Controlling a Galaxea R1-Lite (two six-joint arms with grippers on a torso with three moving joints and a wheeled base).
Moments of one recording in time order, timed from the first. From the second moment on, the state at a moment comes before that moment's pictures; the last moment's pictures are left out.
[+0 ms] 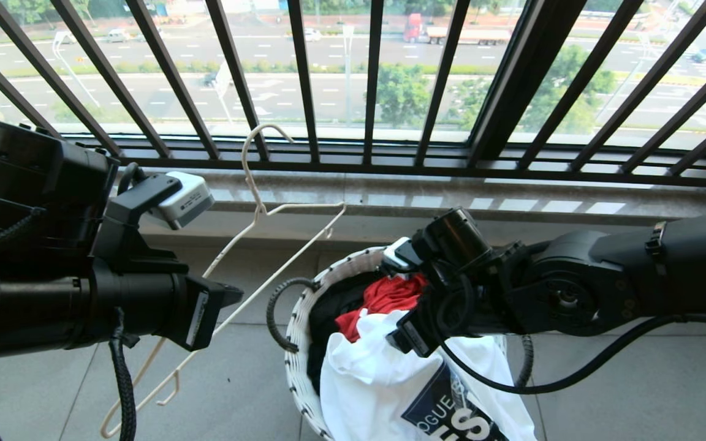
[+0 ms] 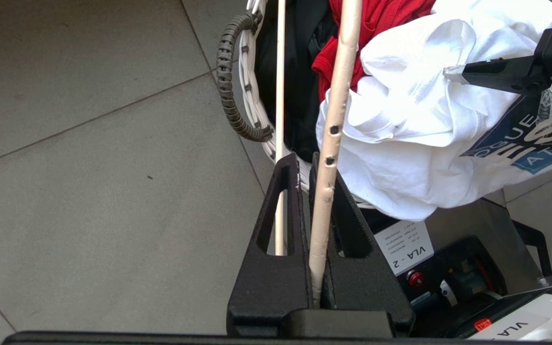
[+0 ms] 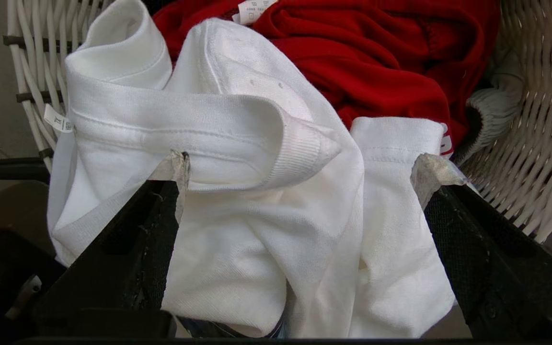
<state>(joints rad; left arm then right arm) -0.56 1.33 -1.01 0.23 0.03 -0.03 0.70 1.92 -1.28 0.16 -0.18 -0.10</state>
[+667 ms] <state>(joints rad) -0.55 1.34 -1.00 0.23 0.03 -0.03 0.70 1.94 -1.27 0.07 -0.34 -0.10</state>
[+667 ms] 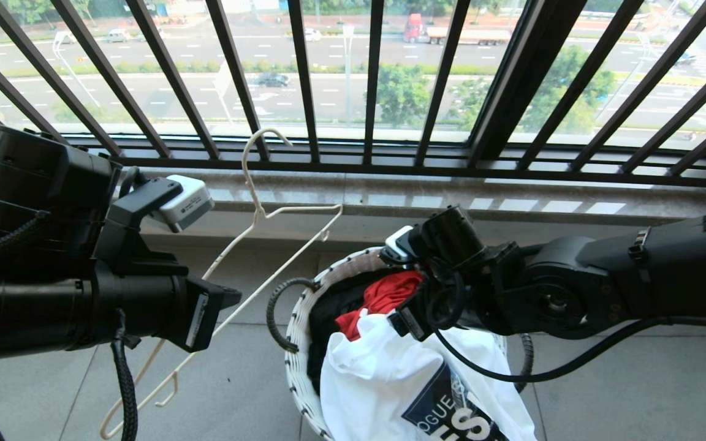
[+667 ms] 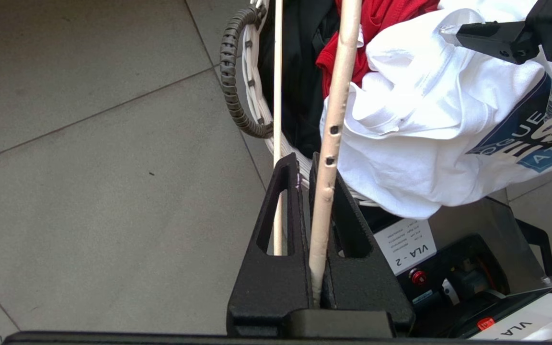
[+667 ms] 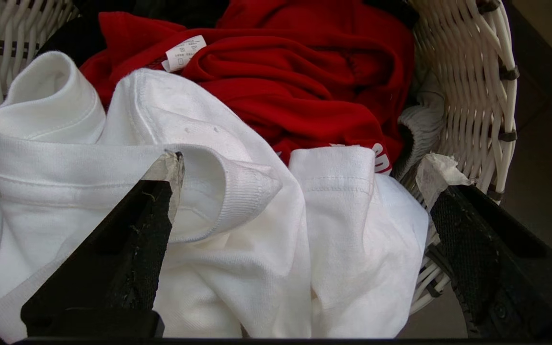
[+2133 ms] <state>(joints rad) -0.55 1.34 -1.01 0.23 0.03 -0.02 0.70 1.98 -1.24 0.02 -0.38 -0.14</state>
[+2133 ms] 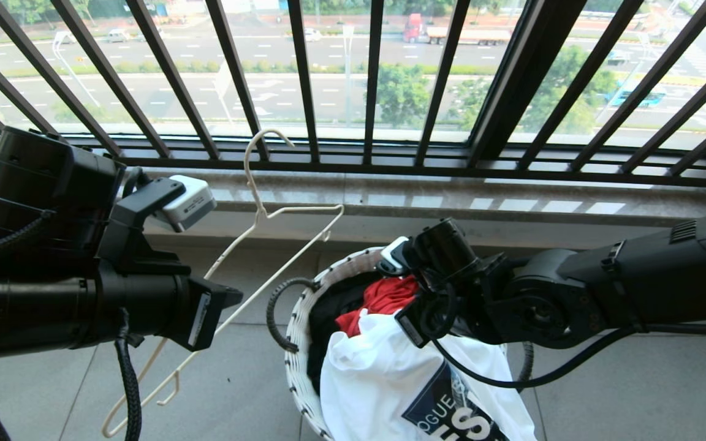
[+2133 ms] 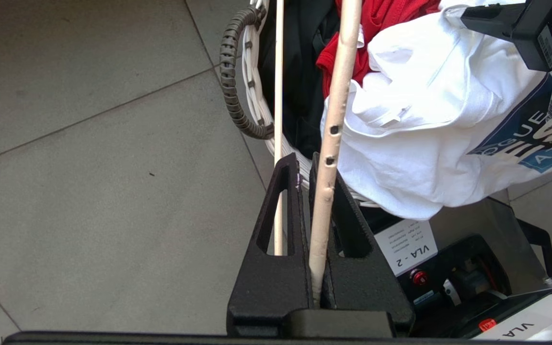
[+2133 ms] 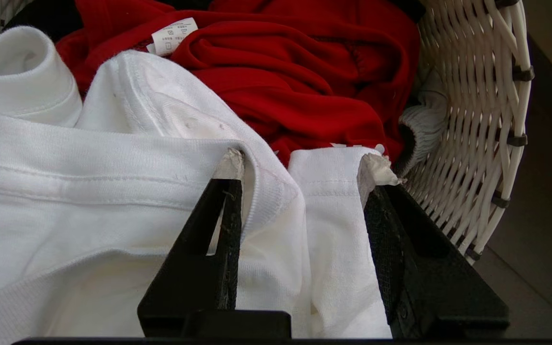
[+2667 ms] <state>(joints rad) -0.55 1.34 -1.00 0.23 0.03 -0.03 0.70 1.93 -1.24 0.02 -0.38 -0.14</state>
